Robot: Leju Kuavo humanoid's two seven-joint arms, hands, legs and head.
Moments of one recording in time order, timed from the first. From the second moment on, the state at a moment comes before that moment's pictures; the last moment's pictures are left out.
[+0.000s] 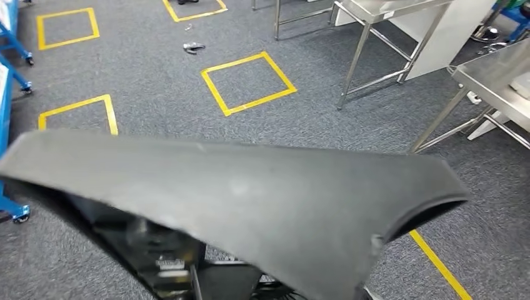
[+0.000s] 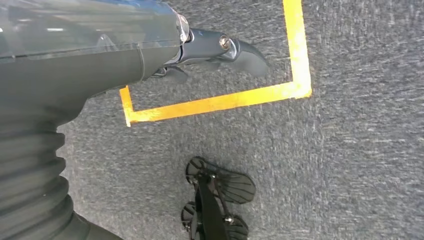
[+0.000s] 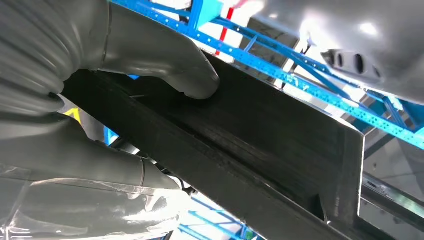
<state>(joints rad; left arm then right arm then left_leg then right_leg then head) -0.04 0.09 0.95 -0.23 -0.58 0.00 -0.23 -0.15 -0.15 0.73 -1.85 0.13 0.25 -0.69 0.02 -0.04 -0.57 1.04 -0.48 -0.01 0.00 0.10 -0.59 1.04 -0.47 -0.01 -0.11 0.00</state>
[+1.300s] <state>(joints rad) -0.04 0.04 1.00 -0.23 -0.58 0.01 -0.20 -0.21 -0.13 0.75 -1.81 0.10 0.30 -0.69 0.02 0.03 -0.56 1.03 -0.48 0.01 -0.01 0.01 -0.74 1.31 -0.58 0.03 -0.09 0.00</state>
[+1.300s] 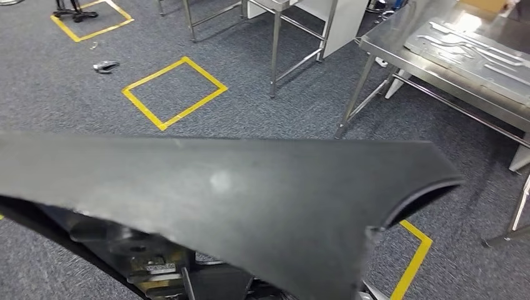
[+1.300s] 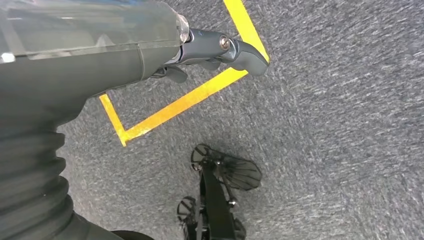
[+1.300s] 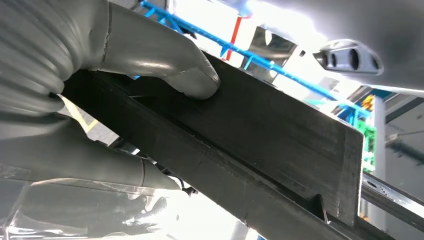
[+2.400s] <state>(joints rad) -0.08 -0.06 1.22 -0.23 -0.48 0.32 -0.17 -0.47 0.10 0.92 -1.58 -0.05 0.40 -0.66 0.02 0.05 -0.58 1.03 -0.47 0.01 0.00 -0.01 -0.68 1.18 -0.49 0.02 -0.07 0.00</state>
